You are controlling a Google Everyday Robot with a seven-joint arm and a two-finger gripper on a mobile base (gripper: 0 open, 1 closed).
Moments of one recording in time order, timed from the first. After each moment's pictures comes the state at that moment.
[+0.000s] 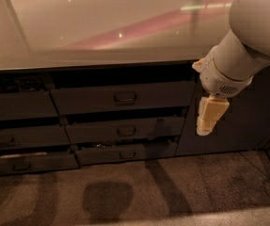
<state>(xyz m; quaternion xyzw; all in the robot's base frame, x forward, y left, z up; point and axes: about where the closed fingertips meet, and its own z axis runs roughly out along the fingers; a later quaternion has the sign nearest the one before) 0.498 -0.173 0.878 -0.67 0.72 -0.08 0.18</state>
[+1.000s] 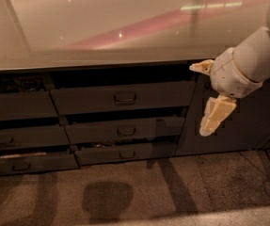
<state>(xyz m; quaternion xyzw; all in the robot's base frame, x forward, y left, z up) 0.498 -0.172 0.873 -0.70 0.67 0.02 0.25</state>
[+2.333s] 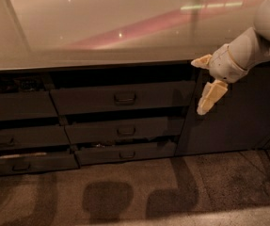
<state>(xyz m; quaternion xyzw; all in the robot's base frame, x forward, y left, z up) 0.600 -0.208 0.824 -0.67 0.69 0.09 0.27</state>
